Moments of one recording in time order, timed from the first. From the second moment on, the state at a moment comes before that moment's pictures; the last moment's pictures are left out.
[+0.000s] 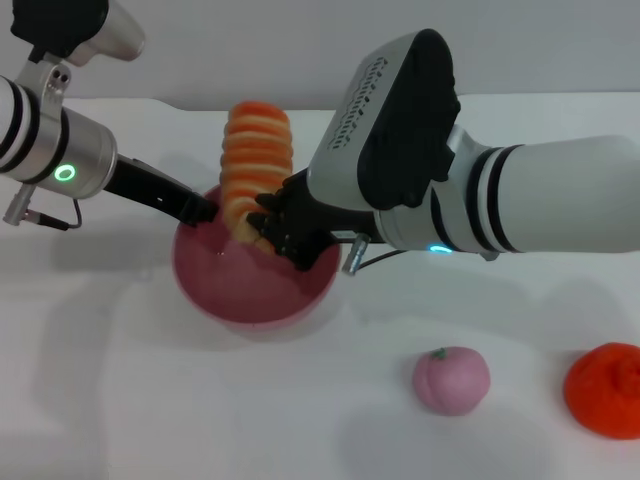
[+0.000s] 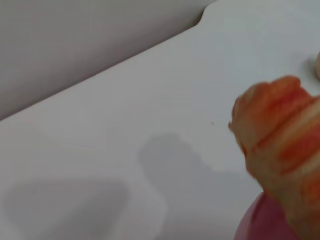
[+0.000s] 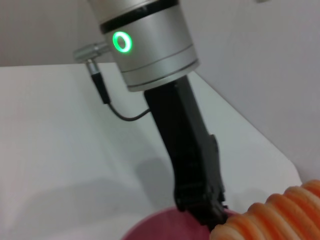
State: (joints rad) left arm -0.66 -2.05 1.18 1.10 2.48 1.33 -2.42; right arm 0.48 2.08 -1.94 -1.47 0.80 0.81 -0.72
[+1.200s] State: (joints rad) left arm -0.68 -2.05 1.18 1.07 2.52 1.28 -2.42; right arm 0.37 2.09 -1.94 -1.69 0.70 0.61 -0.75
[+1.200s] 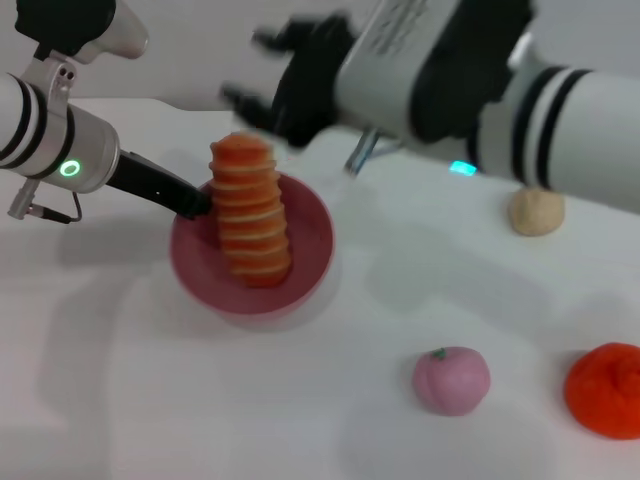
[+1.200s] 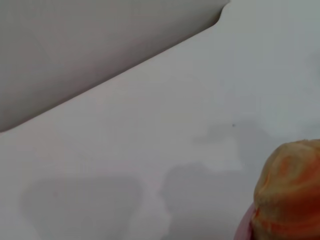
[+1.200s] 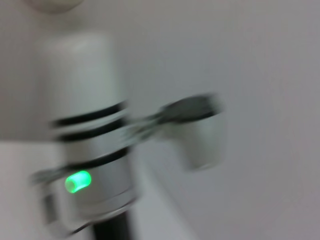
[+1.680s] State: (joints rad) left arm -0.68 -2.06 1.23 1.07 2.48 1.23 -2.44; right arm 0.21 2.09 -2.00 -1.50 0.77 -0.17 -0.79
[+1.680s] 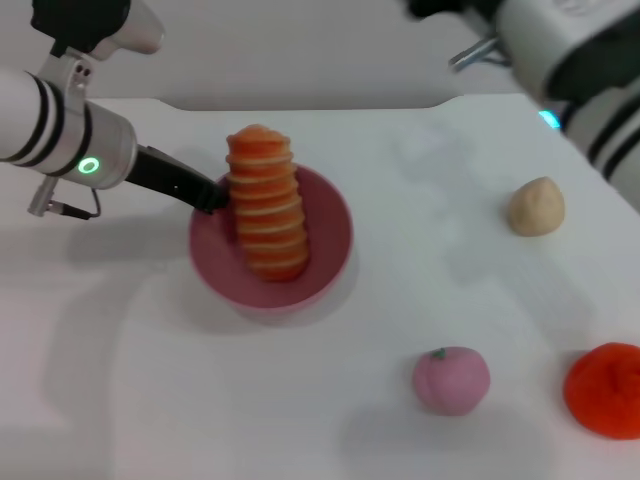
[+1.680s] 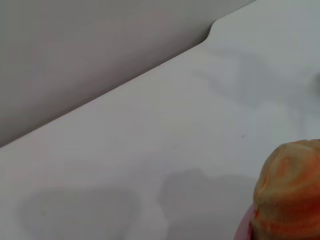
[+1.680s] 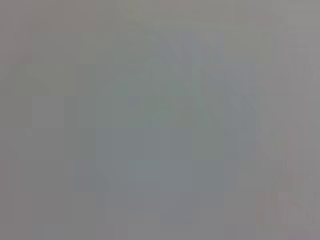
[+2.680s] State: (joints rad) left arm -0.73 -2.07 1.54 1.09 2.24 0.97 -2.48; right arm 0.18 2.04 -1.39 -0.63 -0.14 -1.58 0.62
